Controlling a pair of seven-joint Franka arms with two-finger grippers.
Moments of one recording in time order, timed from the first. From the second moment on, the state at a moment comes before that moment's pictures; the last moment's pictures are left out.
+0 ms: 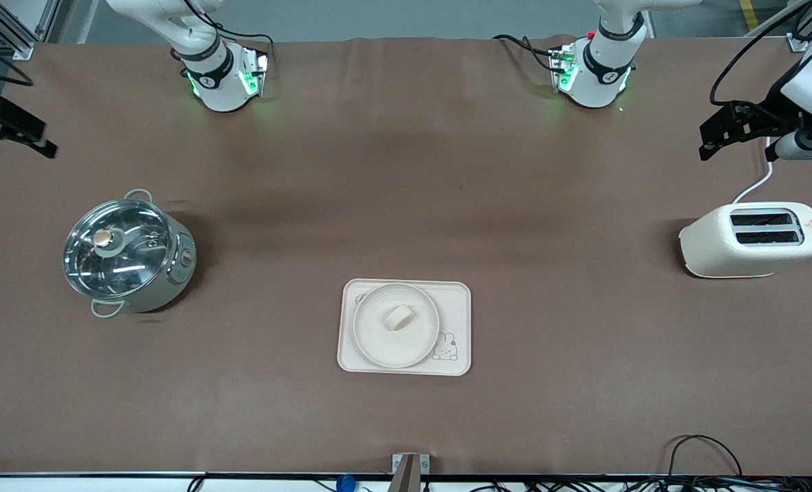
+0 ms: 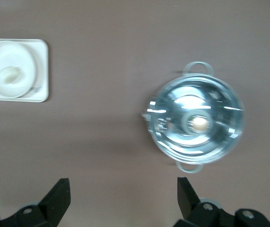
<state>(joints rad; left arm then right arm) -0.03 -0.08 -0.09 -1.59 0.01 1.52 -0.07 0.12 -0.06 -0.13 -1.58 0.12 1.51 -0.03</state>
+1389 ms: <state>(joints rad) -0.03 -0.08 -0.09 -1.58 0.01 1.52 -0.07 0.57 0.89 -0.12 -1.34 0.57 2.40 0.17</state>
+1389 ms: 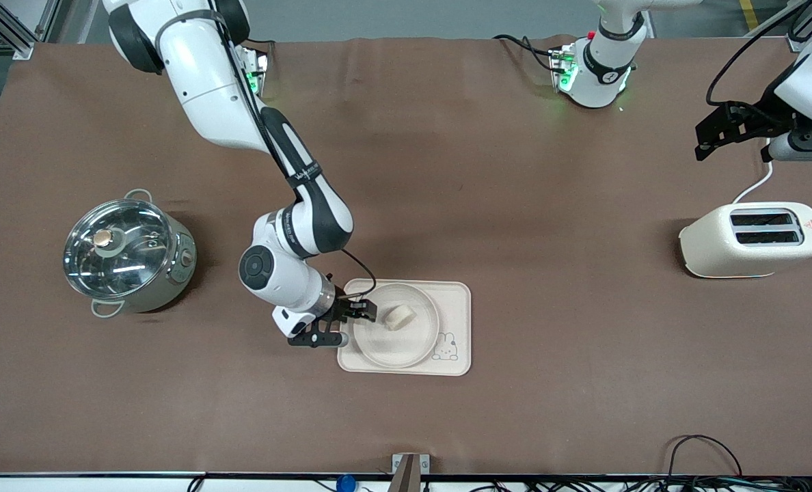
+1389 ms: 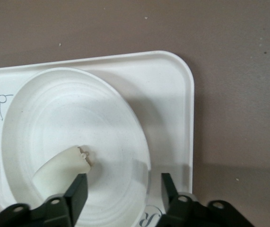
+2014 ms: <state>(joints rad) -0.03 -0.08 -0.09 -1.58 0.01 1.50 -0.07 0.60 0.94 -0.13 -1.32 0.56 2.49 0.12</state>
